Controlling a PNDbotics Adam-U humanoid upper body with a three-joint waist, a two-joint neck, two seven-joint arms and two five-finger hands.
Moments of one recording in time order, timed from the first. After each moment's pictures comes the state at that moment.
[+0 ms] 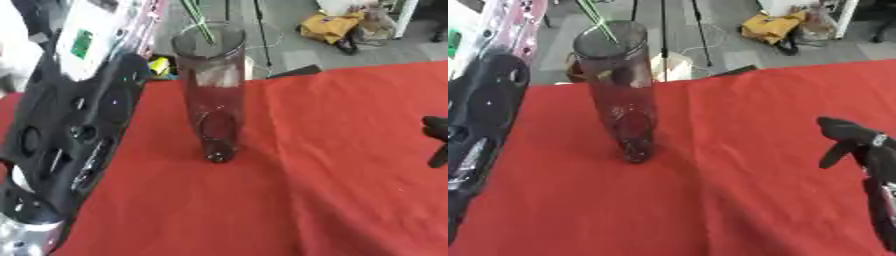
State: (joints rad) left arm -1.39 0.29 -0.14 -1.46 0.36 0.13 0.77; right arm -0.32 -0.41 0.08 -1.99 0.08 -0.34 -0.15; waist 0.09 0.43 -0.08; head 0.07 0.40
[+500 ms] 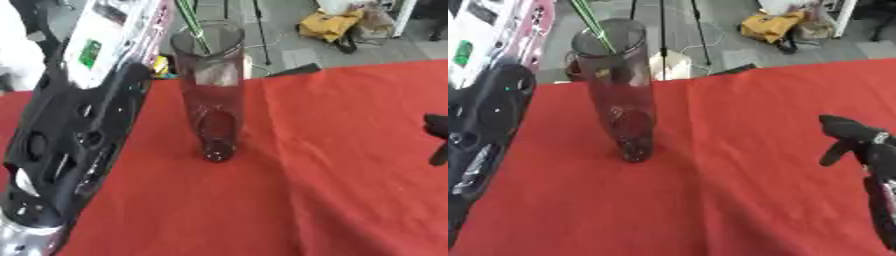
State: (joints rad) left arm -1.38 0.29 -0.16 -1.43 0.35 0.16 0.76; right arm -0.33 -0.41 0.08 -1.99 0.08 -0.33 -0.16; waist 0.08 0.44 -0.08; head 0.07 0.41
